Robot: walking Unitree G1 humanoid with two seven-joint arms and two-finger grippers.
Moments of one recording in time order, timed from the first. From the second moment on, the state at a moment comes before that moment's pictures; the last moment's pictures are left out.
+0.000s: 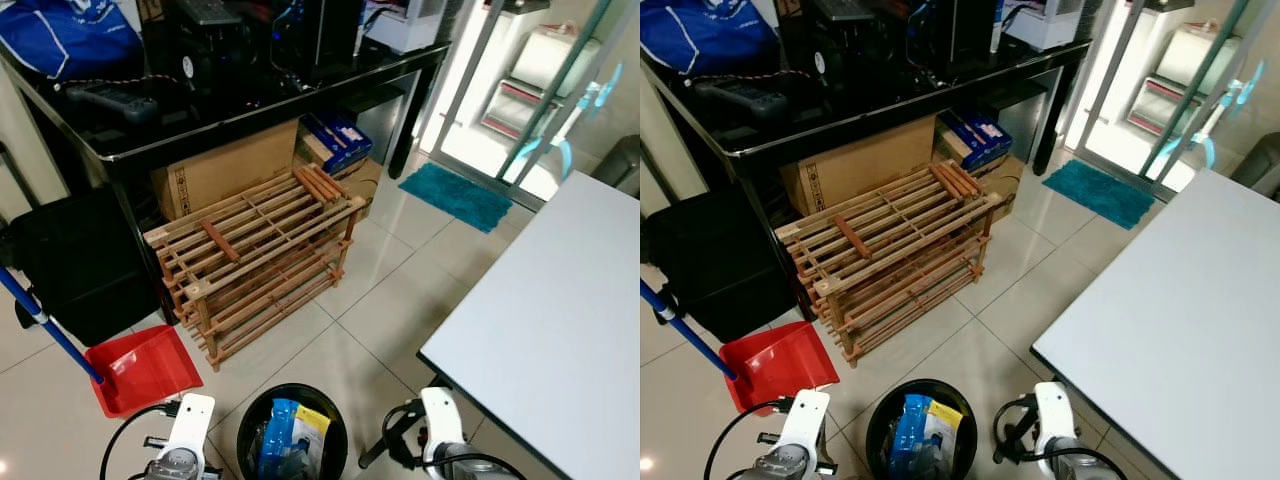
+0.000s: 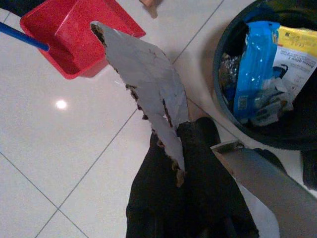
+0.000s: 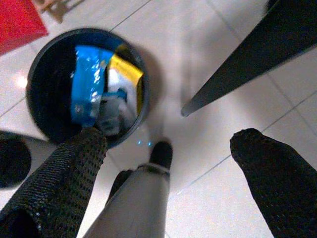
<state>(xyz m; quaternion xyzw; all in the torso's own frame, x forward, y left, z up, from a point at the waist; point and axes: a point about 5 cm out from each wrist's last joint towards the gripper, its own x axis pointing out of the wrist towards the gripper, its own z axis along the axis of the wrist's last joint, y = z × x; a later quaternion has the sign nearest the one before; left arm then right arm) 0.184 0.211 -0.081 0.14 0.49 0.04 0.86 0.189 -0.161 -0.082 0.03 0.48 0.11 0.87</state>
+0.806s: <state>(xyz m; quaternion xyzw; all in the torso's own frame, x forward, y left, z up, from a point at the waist) 0.210 0.197 -0.070 0.14 0.46 0.00 0.88 0.211 -0.139 -0.061 0.06 0.45 0.31 0.84</state>
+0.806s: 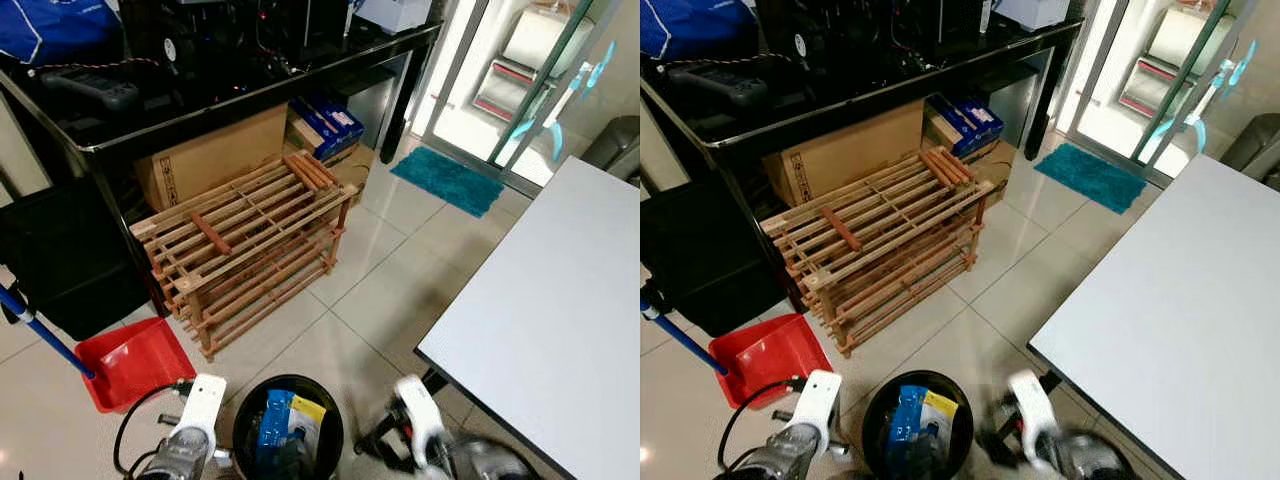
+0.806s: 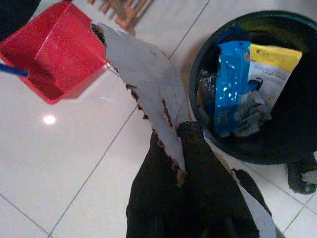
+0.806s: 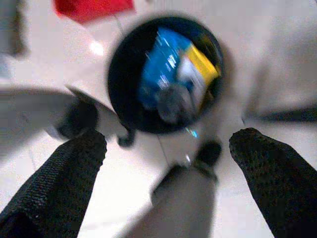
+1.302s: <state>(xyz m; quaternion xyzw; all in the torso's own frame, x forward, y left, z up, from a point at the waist) 0.222 0.182 -0.065 0.14 0.45 -0.03 0.88 0.208 -0.109 -0.053 0.14 0.41 0.38 0.82</state>
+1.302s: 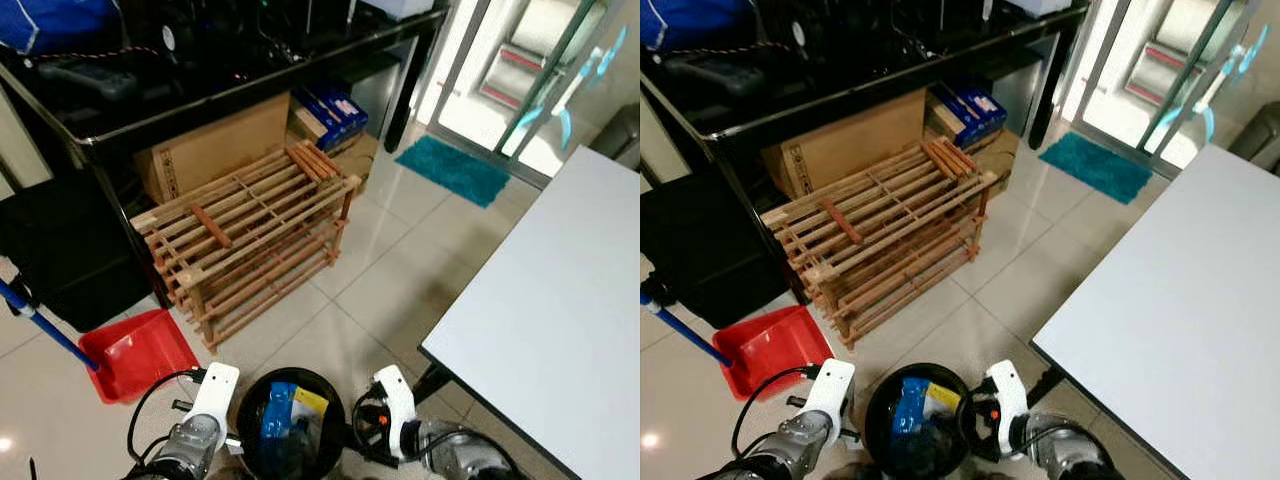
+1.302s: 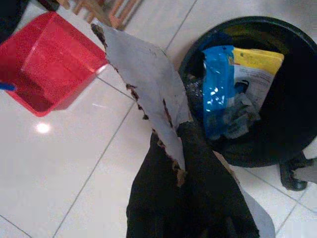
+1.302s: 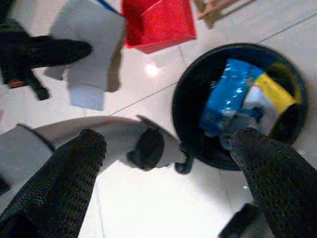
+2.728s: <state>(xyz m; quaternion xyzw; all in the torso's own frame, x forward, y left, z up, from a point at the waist) 0.250 0.122 -0.047 0.08 0.39 -0.18 0.90 0.199 -0.099 -0.033 0.19 0.37 0.40 0.82</state>
